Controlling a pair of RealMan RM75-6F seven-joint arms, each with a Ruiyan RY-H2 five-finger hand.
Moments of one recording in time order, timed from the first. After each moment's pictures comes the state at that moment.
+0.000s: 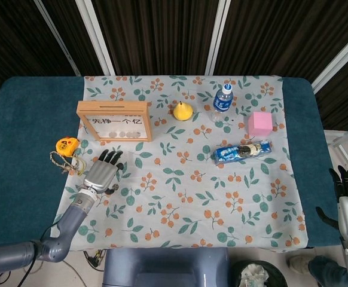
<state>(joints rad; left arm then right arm) -0.73 -1.58 -0.09 -1.46 0.94 0.95 0.63 0.04 -1.14 0.12 -1.63 -1.41 1.54 -0.17</state>
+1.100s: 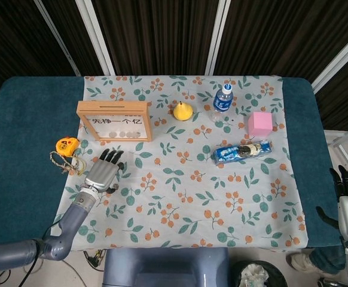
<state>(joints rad) -0.75 -1.59 -0.08 -1.45 0.92 0.95 0.64 0.04 -1.15 0.12 -1.63 -1.40 1.54 -0.18</state>
